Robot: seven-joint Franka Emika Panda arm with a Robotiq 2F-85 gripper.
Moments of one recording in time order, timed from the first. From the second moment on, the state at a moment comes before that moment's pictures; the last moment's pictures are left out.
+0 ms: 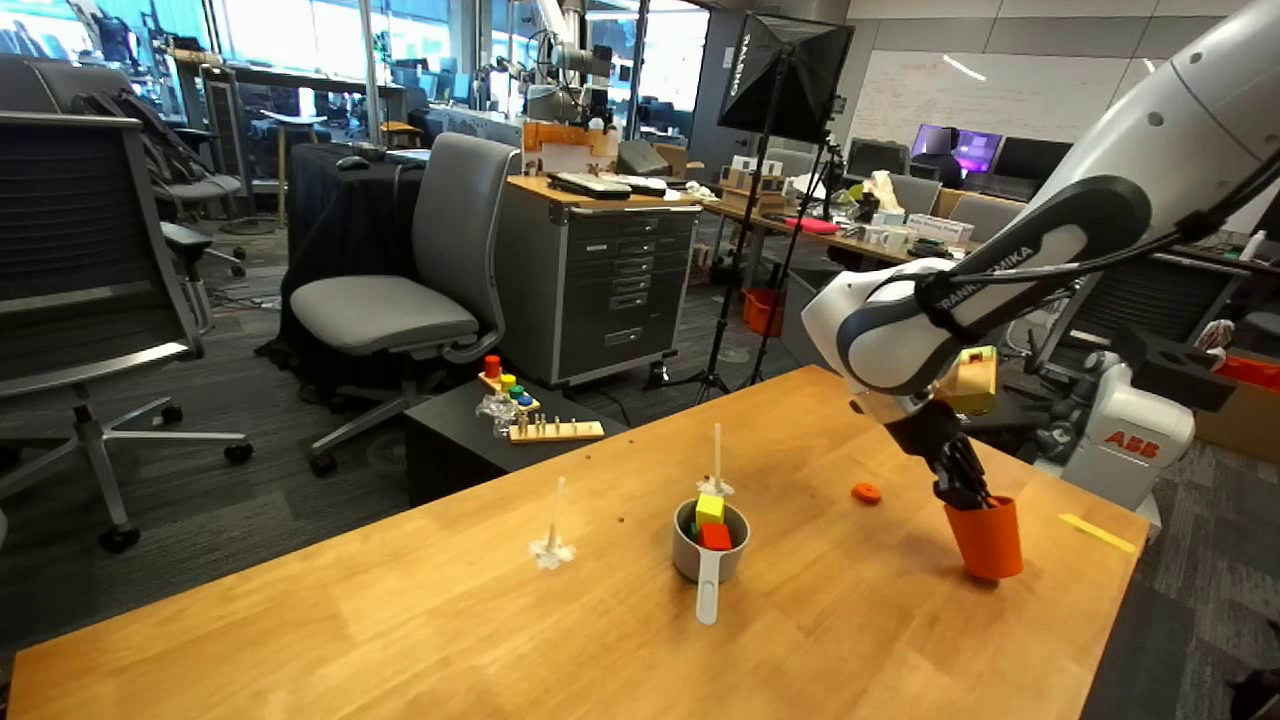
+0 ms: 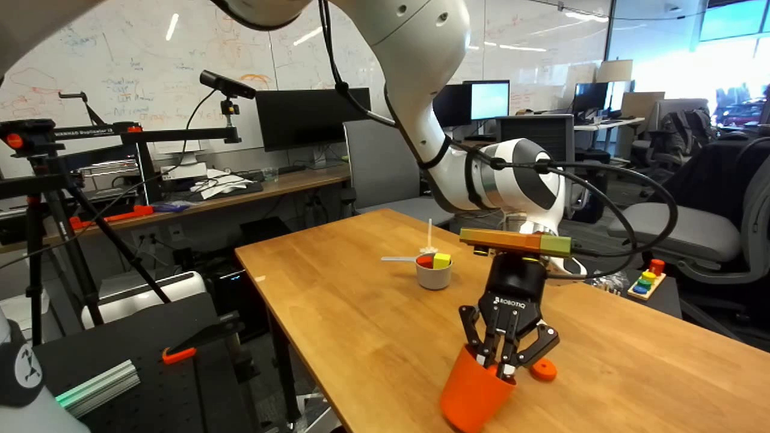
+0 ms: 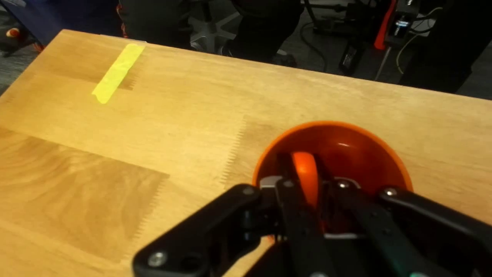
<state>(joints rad) -0.01 0.96 -0.10 -1.52 -0.35 1.68 -0.22</state>
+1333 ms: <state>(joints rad) 0.03 0.48 -0.07 -2.17 -0.38 2.07 -0.08</state>
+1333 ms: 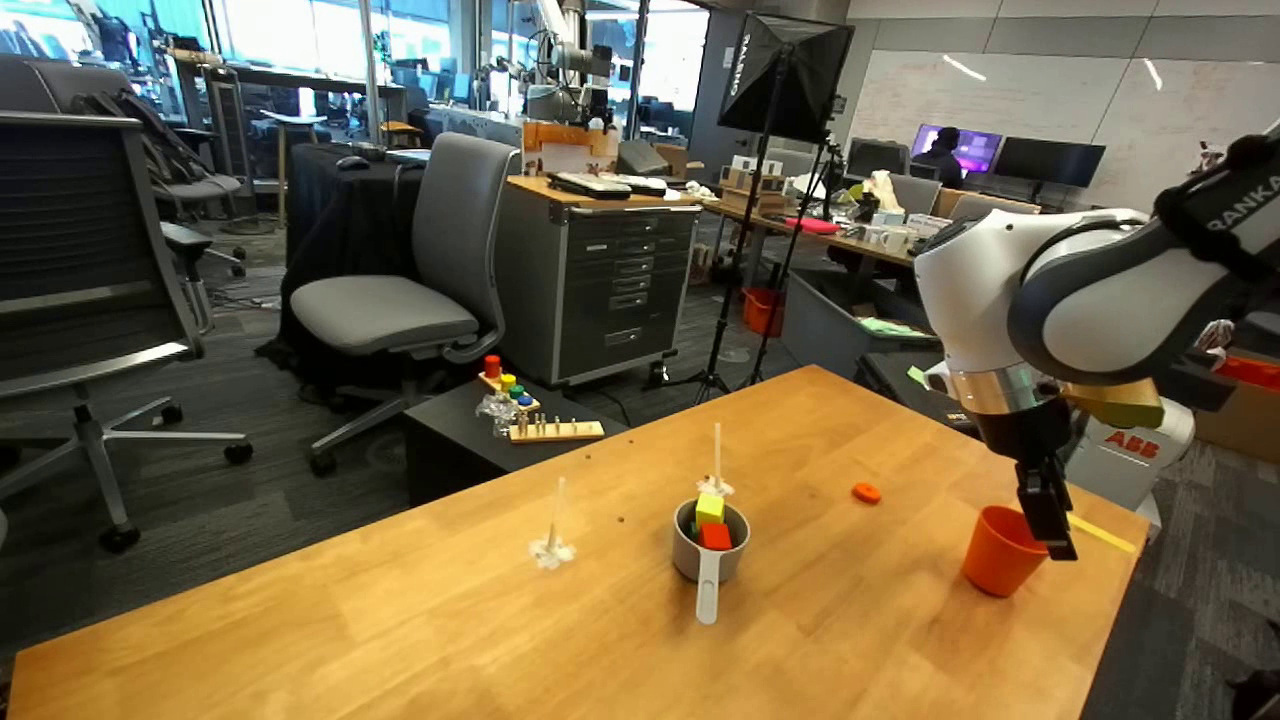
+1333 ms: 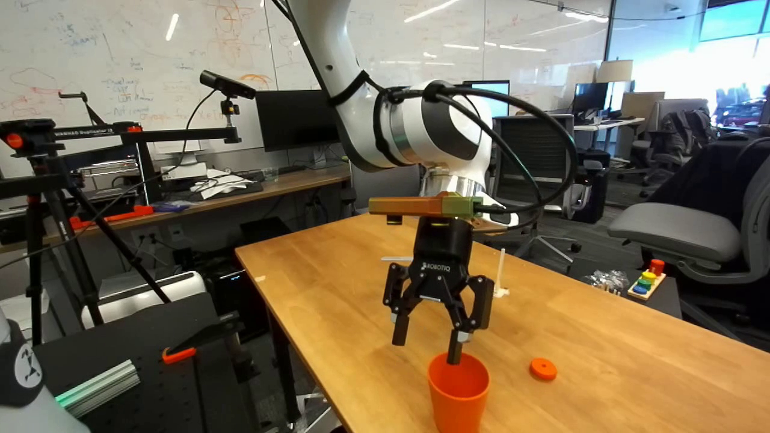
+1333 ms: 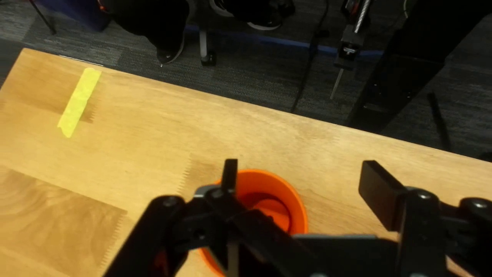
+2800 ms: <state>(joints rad) -0.06 0.75 -0.08 -1.67 -0.22 2.16 0.02</state>
